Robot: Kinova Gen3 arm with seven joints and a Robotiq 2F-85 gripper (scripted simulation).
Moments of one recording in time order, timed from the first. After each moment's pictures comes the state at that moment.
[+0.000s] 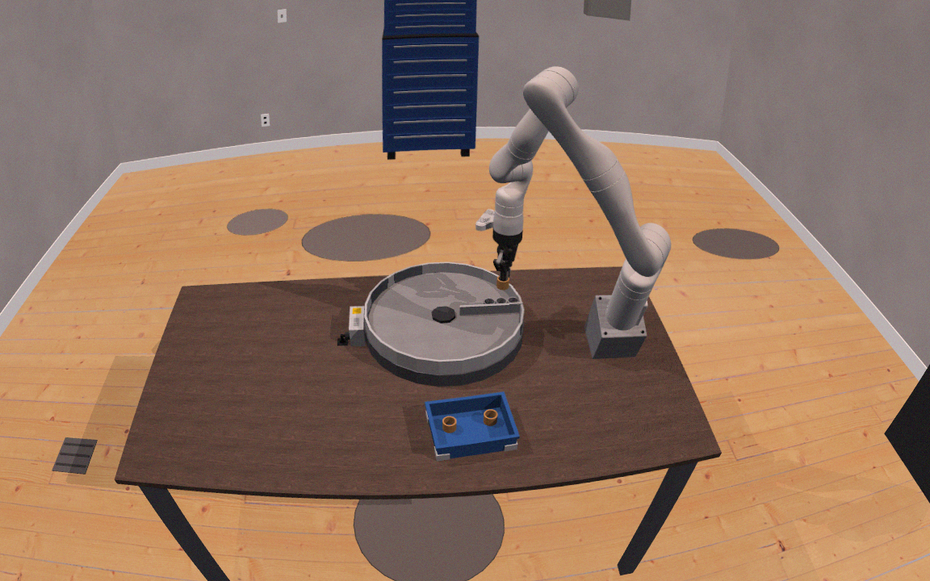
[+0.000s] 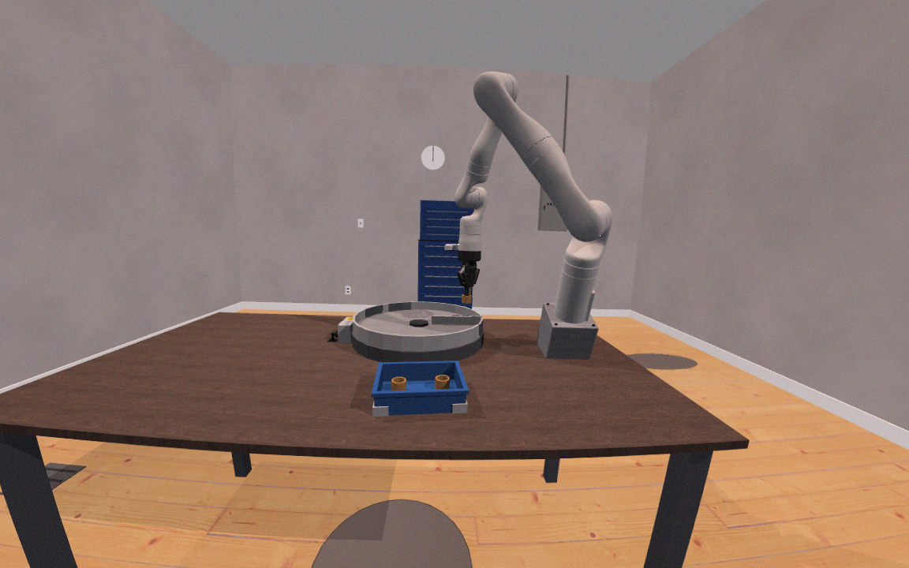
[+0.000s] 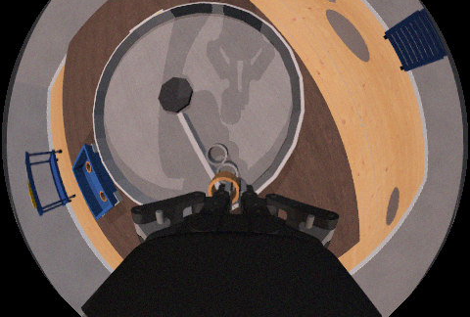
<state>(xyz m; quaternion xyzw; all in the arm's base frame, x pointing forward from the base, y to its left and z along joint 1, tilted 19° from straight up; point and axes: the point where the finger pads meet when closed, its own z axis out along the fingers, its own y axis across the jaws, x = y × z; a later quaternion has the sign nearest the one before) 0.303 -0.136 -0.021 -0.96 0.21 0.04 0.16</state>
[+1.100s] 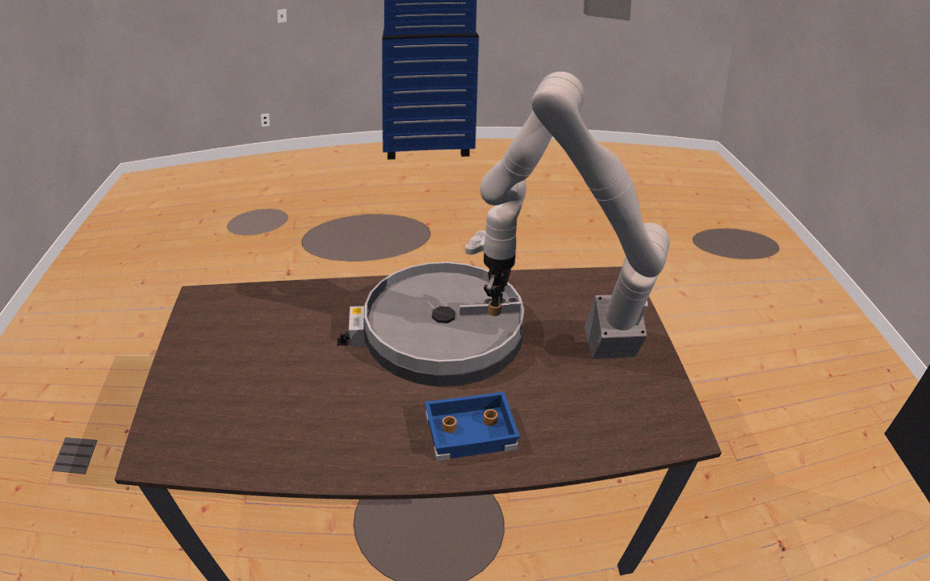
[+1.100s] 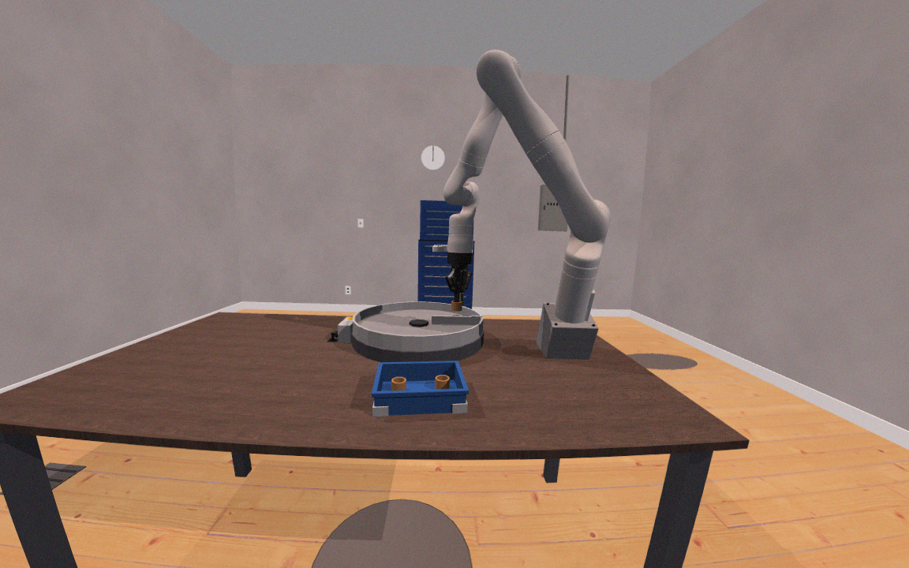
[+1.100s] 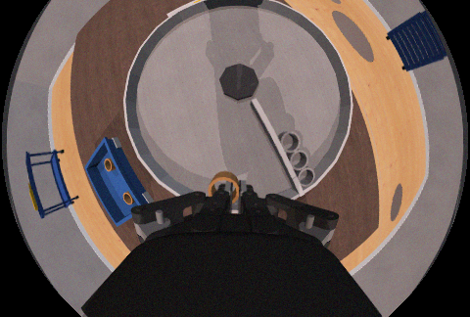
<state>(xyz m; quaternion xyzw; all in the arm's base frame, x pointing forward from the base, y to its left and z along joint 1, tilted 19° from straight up) 0.329 -0.033 0.014 -0.96 0.21 0.04 0.16</state>
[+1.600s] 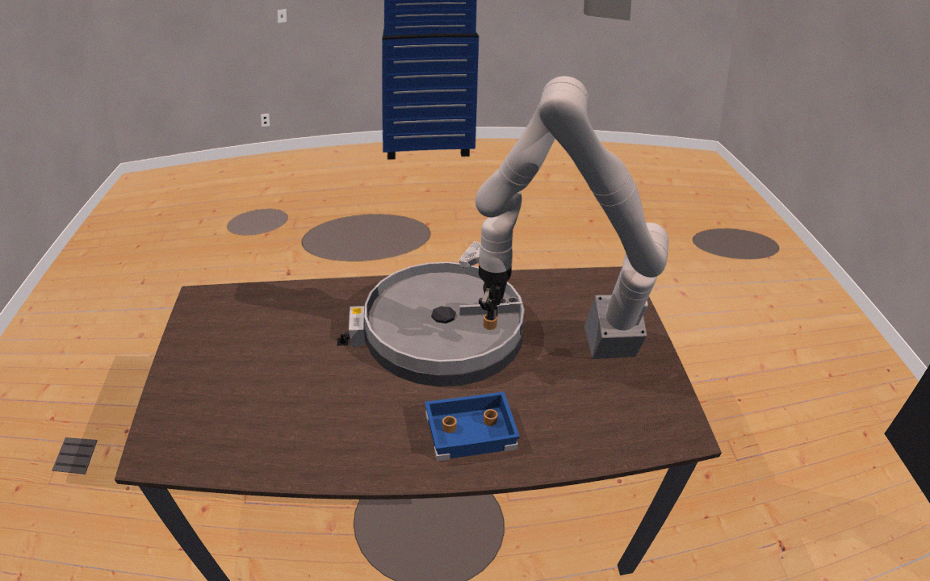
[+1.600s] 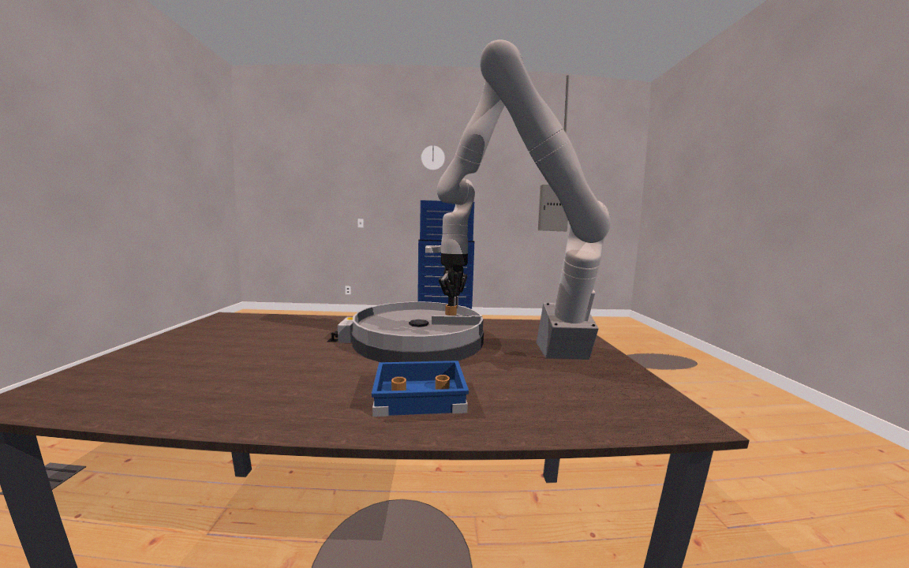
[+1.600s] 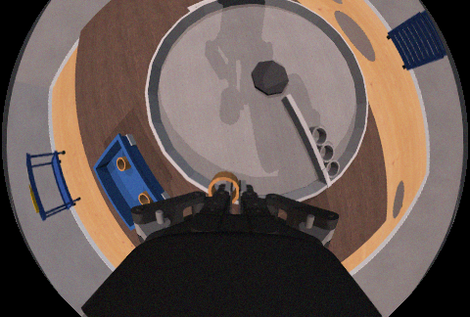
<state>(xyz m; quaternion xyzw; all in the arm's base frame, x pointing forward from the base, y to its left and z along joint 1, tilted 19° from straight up) 0.342 0.017 0.031 -0.96 0.21 0.04 0.16</state>
